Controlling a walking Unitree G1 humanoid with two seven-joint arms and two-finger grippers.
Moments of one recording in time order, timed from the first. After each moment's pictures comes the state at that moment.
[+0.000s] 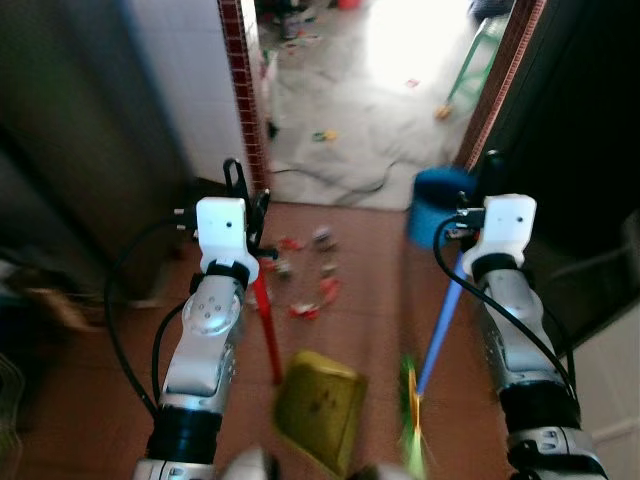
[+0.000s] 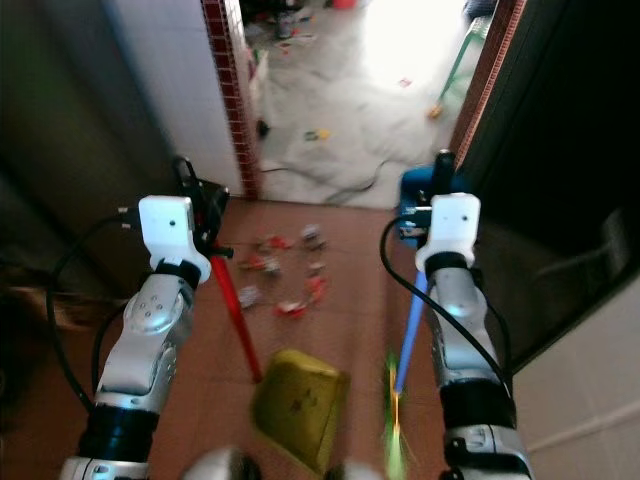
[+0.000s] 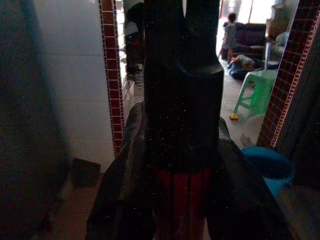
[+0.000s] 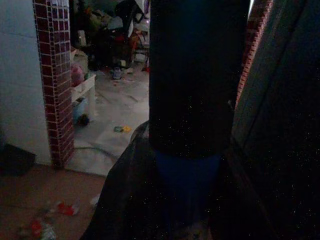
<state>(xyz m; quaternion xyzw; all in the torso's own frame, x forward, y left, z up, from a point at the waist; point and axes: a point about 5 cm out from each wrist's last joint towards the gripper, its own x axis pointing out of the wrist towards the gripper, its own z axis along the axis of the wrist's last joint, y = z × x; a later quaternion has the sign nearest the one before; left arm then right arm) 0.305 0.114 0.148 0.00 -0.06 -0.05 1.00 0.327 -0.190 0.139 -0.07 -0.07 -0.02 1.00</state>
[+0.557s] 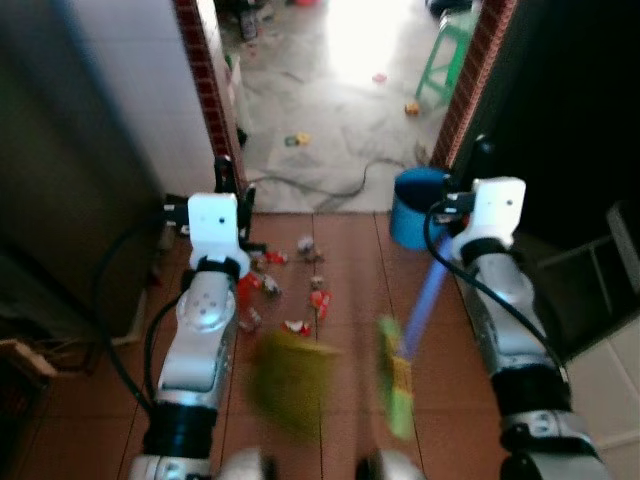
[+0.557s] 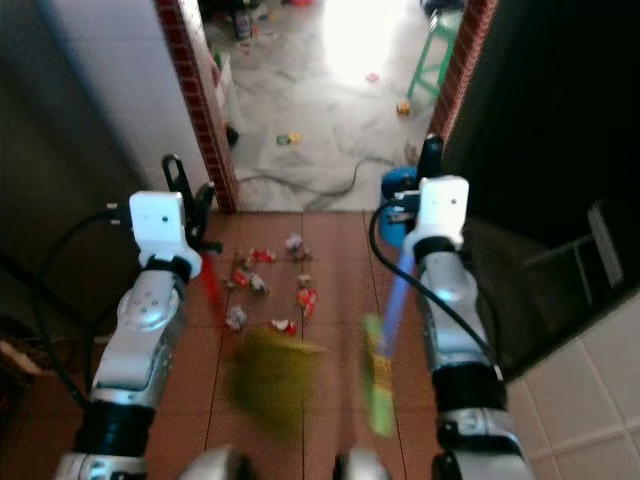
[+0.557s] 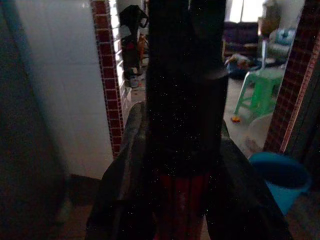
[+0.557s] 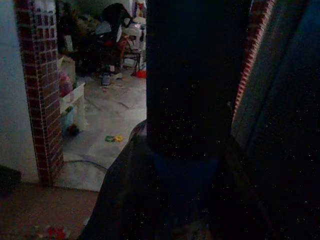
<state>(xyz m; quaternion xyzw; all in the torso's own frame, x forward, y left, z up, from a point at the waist) 0.305 0.120 0.147 0.00 -0.07 -0.02 1.00 0.335 -0.180 0.148 -0.07 -0.08 0.00 0.99</state>
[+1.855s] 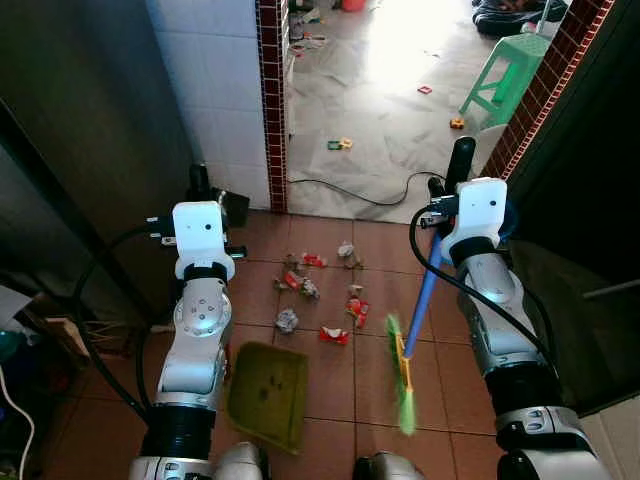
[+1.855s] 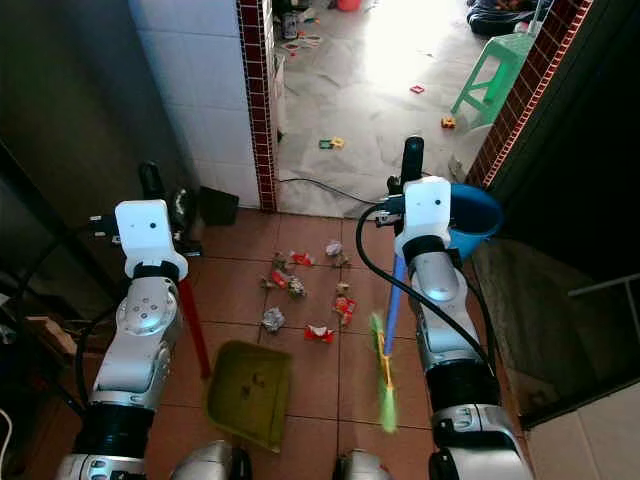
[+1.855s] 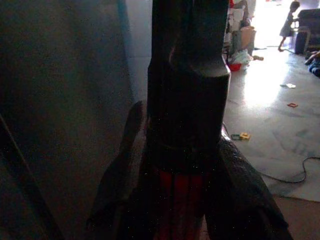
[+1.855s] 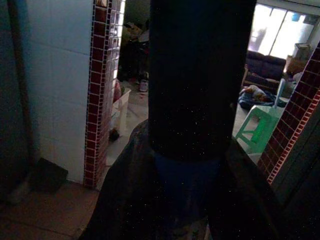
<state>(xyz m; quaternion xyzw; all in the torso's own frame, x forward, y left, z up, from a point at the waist) 0.304 0.137 0.136 0.05 -0.06 0.08 0.99 0.337 -0.169 0.147 -0.08 -0.09 0.03 0.99</state>
